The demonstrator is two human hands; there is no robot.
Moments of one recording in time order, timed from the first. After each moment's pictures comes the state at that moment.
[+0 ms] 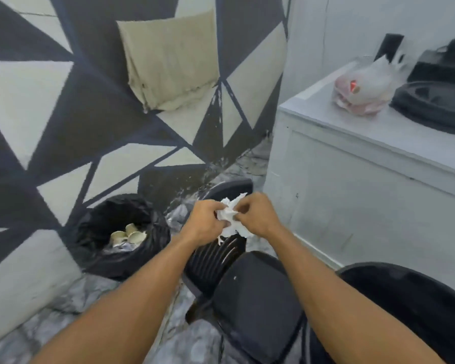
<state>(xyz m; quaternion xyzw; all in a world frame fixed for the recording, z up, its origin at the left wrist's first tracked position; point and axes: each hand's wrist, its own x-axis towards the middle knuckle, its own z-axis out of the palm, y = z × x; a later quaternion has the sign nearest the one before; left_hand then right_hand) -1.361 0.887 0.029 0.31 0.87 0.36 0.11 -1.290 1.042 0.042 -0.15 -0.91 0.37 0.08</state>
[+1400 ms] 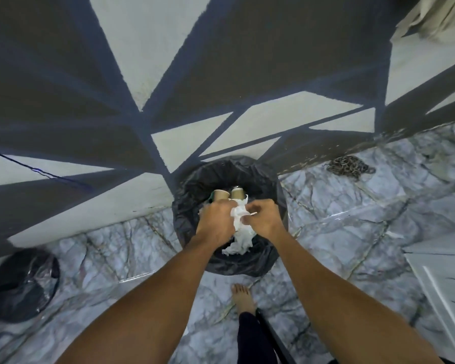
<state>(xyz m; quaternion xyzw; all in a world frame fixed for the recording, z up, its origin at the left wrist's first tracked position) -1.811 0.610 -0.184 0.00 0.95 0.24 0.18 -1.830 0.754 -0.231 -0.13 -0.83 0.48 -0.25</state>
